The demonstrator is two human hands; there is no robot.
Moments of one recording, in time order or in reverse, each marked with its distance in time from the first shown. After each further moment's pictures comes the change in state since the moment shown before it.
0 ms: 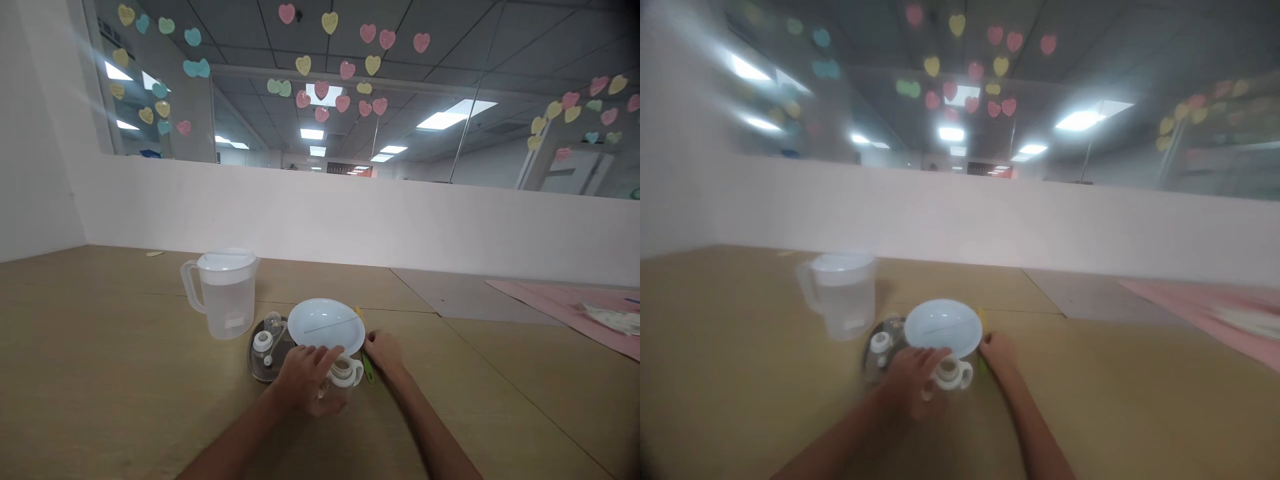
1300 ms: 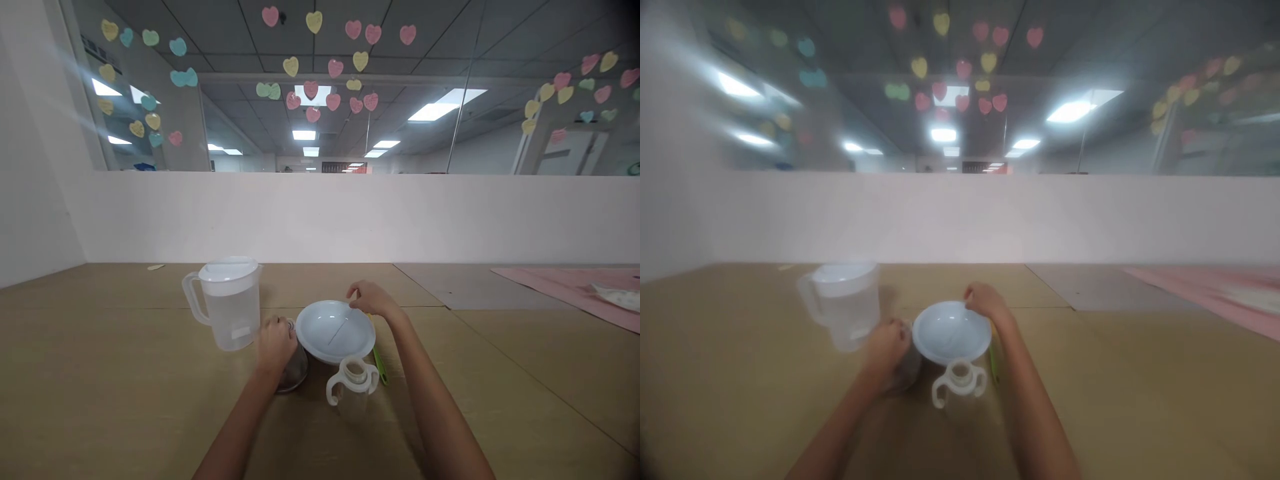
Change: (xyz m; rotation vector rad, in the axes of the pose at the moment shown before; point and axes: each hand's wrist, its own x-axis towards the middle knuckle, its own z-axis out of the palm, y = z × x) left_hand 0.008 -0.074 -0.017 0.373 -0.352 -0.812; right_hand 0.029 -0.083 -0.098 0.156 -0.147 -0.314
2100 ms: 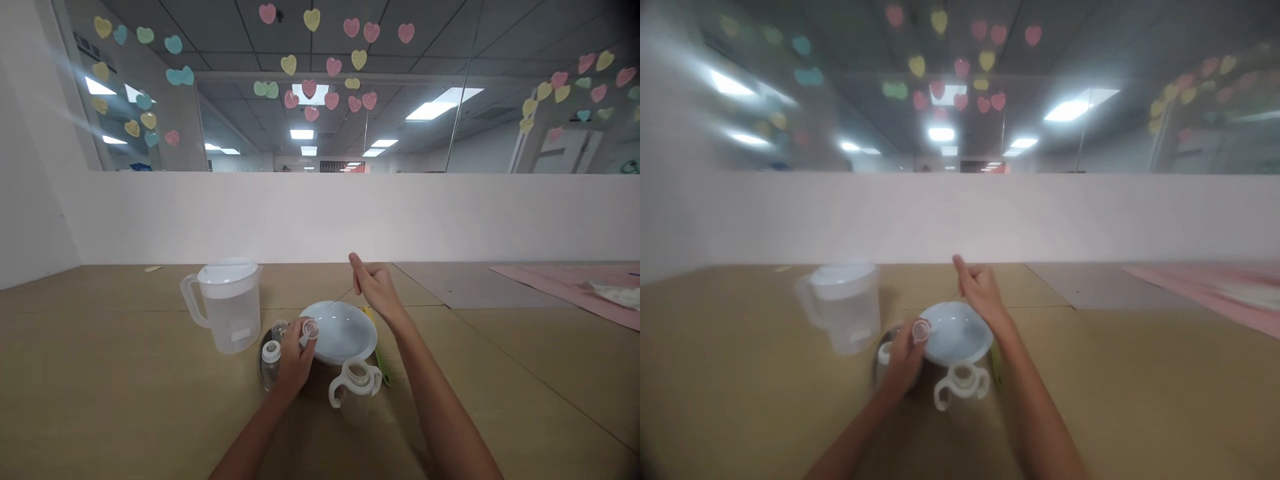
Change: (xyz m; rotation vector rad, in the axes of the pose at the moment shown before) left_hand -0.020 0.025 0.020 -1.046 0.203 0.167; right_hand -0.039 -0.050 -0.018 0.613 0.511 -0.291
